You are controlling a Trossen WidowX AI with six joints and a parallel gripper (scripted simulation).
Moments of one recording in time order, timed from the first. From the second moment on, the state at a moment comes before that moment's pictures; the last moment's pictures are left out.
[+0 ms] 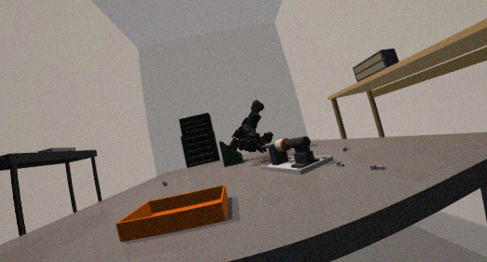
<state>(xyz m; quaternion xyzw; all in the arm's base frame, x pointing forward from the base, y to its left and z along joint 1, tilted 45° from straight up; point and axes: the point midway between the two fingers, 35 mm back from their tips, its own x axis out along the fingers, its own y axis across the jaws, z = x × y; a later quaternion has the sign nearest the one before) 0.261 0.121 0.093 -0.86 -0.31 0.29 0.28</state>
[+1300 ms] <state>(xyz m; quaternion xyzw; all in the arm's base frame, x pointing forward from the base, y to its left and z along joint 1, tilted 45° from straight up) 0.257 0.120 0.092 -0.86 -0.31 0.29 0.28</state>
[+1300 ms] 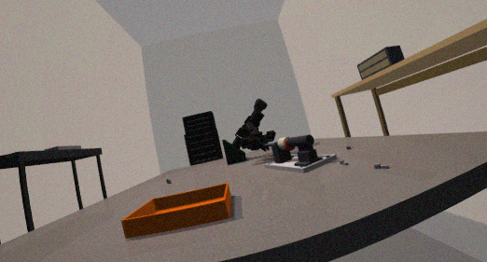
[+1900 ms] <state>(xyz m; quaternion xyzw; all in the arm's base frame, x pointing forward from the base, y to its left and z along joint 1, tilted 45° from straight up) 0.255 0.119 0.091 -0.86 -0.31 0.29 0.28</state>
